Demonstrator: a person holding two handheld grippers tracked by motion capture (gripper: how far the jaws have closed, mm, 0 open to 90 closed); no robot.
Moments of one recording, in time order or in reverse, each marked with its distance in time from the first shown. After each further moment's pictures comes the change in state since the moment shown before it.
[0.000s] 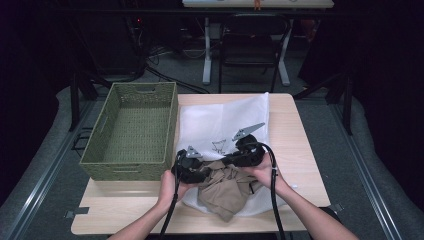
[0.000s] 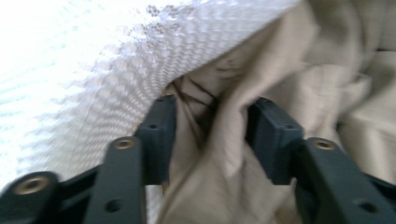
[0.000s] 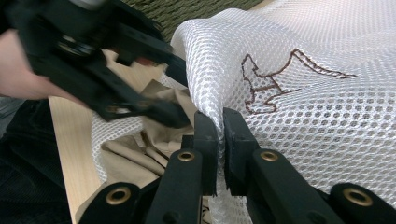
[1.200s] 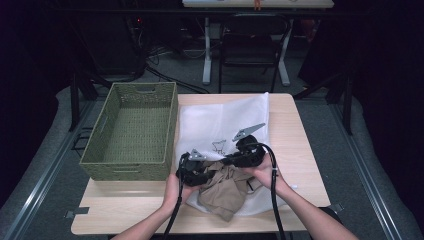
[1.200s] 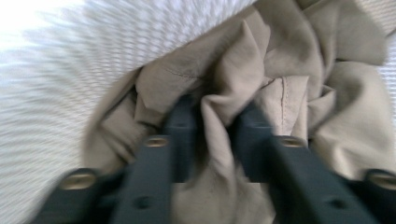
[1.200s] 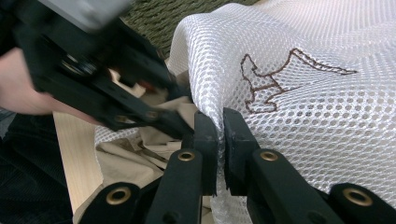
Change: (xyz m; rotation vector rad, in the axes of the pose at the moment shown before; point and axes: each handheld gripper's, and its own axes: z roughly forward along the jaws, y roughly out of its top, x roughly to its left) left arm -0.008 -0.003 0.009 -0.031 -0.051 -0.026; right arm 0.000 -0.002 0.000 0.004 0.002 0.009
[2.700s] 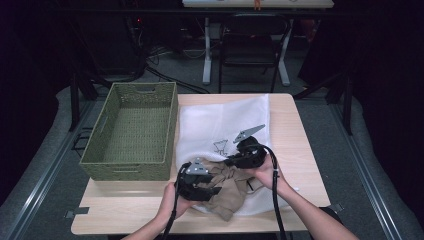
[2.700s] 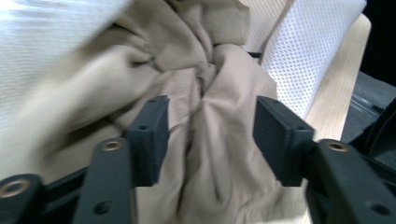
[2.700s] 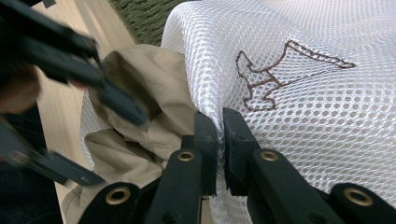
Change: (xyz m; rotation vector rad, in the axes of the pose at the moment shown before) left arm -0.035 -0.010 -0.027 -0.023 -0.126 0.120; right arm -0.001 -0.004 0.000 0.030 -0.036 -0.017
